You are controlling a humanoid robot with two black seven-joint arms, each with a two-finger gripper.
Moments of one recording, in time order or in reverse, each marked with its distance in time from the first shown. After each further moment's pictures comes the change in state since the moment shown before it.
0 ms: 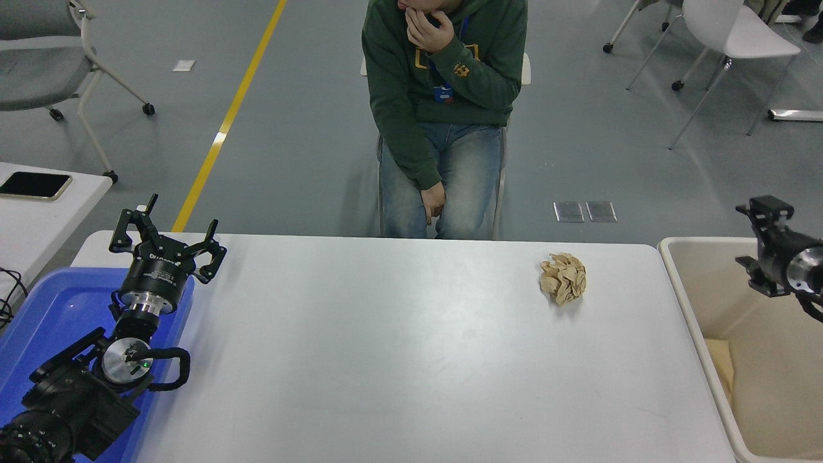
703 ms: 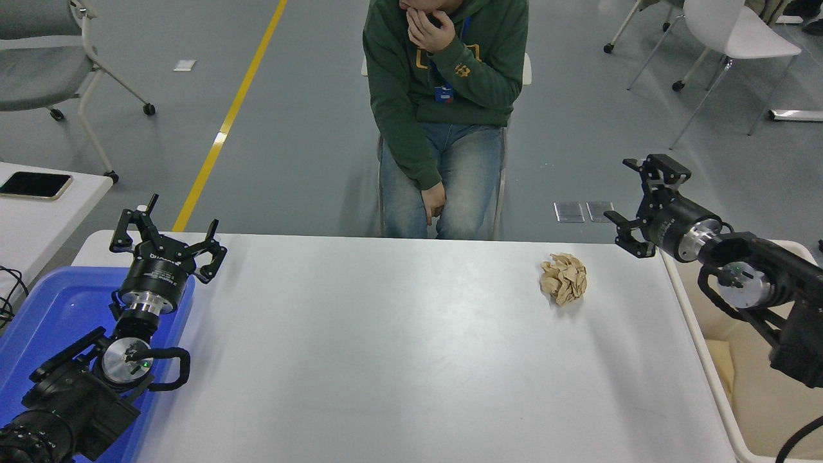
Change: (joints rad) left arm 0.000 0.000 0.000 0.000 0.001 0.000 0.000; right arm -0.081 0.125 0.279 0.345 0.018 -0.009 0.083
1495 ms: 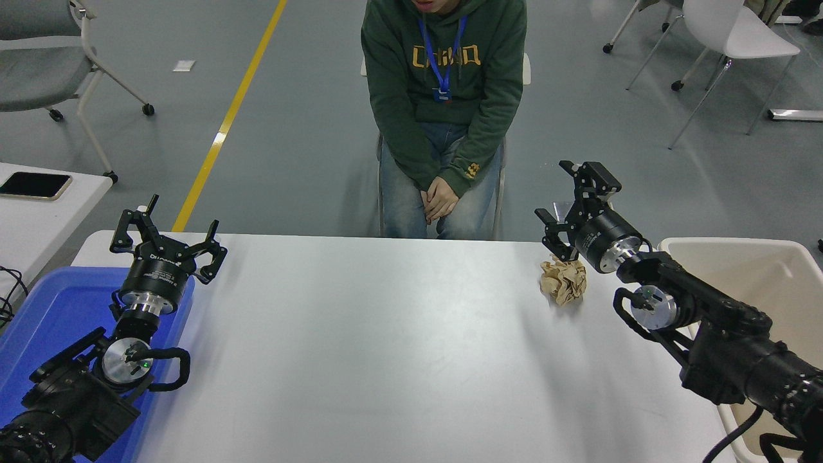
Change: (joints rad) left arm 0.001 0.000 0.000 0.000 0.000 0.000 0.000; right arm -0.022 0.193 0.041 -0.082 -0.208 -0.069 0.150
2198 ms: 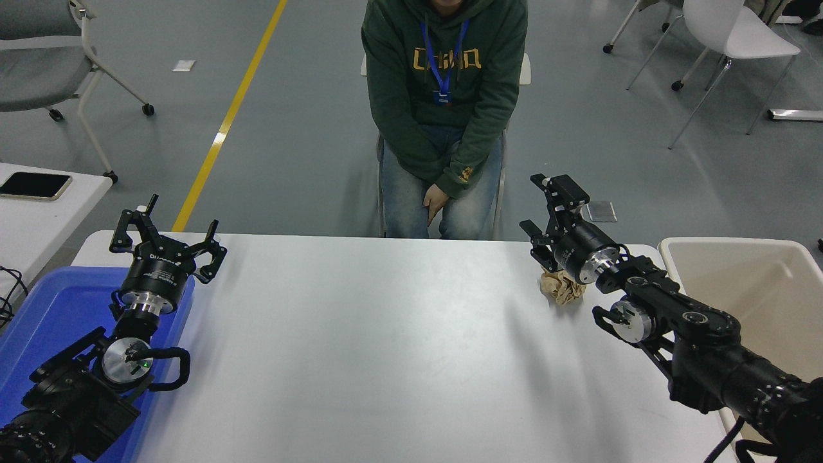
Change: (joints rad) left arm -0.001 0.000 0.000 0.000 -0.001 0.000 -0.001; right arm -0.030 0.062 0.060 -0.009 -0.173 -0.033 0.046
